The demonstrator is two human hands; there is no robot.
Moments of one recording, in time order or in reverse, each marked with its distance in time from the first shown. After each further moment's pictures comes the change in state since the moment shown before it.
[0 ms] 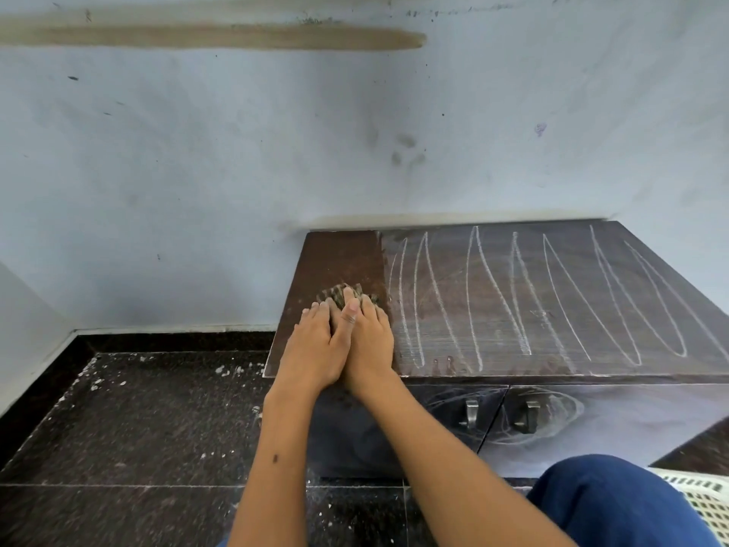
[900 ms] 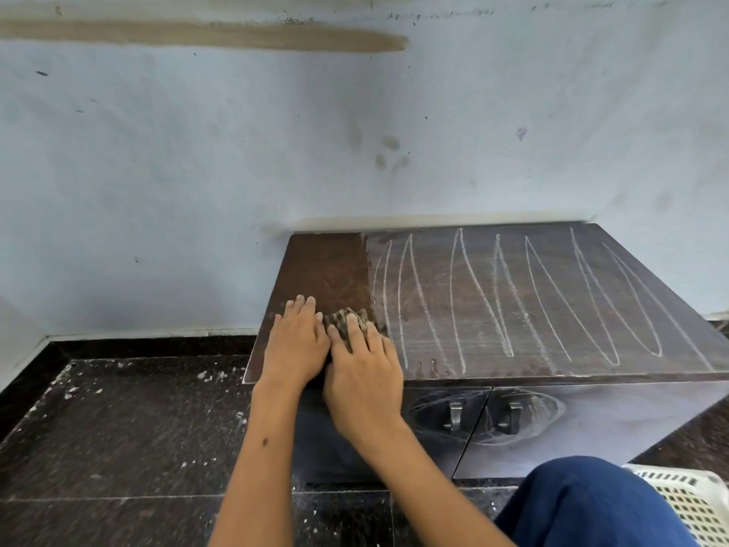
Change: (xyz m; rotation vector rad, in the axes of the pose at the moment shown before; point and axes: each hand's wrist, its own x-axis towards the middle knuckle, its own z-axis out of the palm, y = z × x) left_hand 0.028 -0.010 0.010 0.203 0.096 0.064; right_hand -0.047 0.012 0.005 -0.053 0.220 0.049
